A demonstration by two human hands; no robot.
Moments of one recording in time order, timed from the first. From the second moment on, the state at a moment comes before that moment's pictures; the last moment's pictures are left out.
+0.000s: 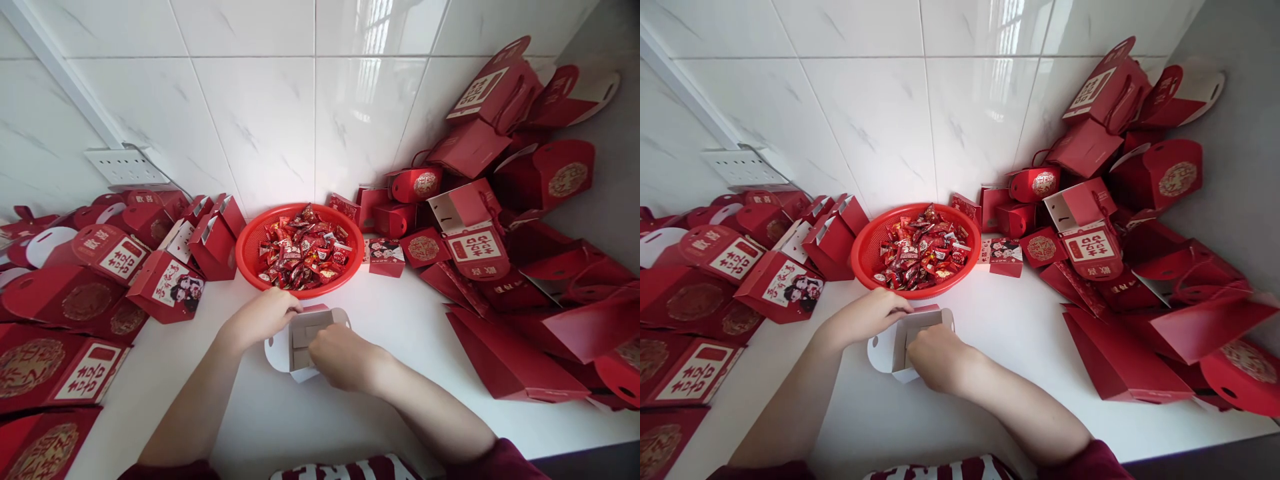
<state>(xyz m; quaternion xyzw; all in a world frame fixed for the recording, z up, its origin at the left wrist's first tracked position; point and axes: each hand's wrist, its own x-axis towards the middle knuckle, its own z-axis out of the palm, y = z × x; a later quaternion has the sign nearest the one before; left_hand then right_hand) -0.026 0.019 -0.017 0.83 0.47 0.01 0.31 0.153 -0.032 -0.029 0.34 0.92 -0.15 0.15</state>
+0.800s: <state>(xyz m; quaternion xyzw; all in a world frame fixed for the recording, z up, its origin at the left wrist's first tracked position) -0.060 0.043 -0.014 0.85 0.46 -0.07 0.23 0.161 0.002 -0.034 0.34 0.92 -0.18 0.08</state>
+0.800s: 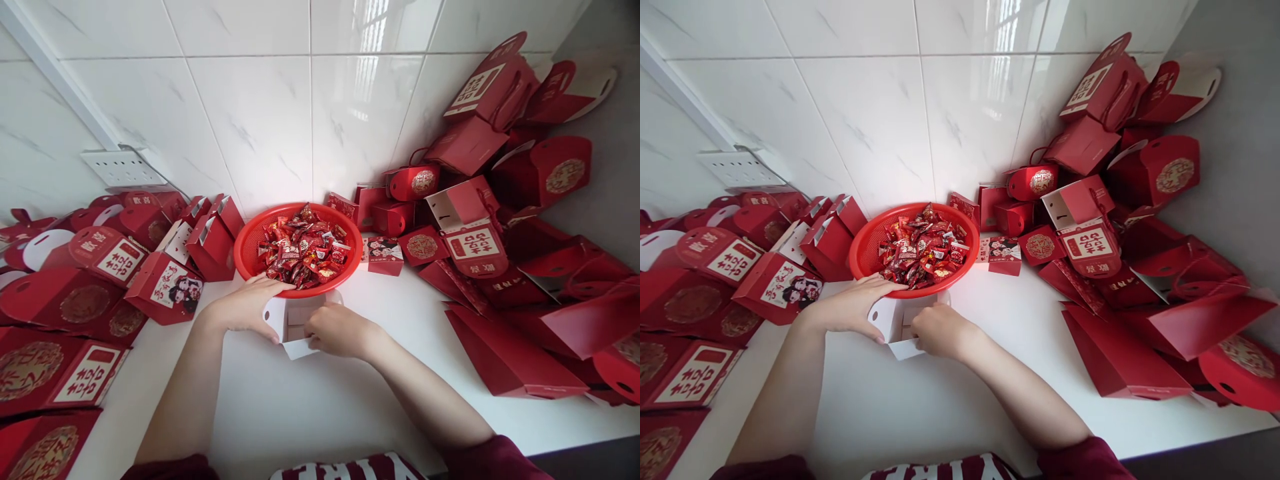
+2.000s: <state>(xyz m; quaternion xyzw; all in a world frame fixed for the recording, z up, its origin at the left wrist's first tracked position) -0.048 0.055 -0.029 0.87 0.47 -0.06 0.14 0.205 0.122 -0.062 0.43 0.83 -0.32 -0.18</state>
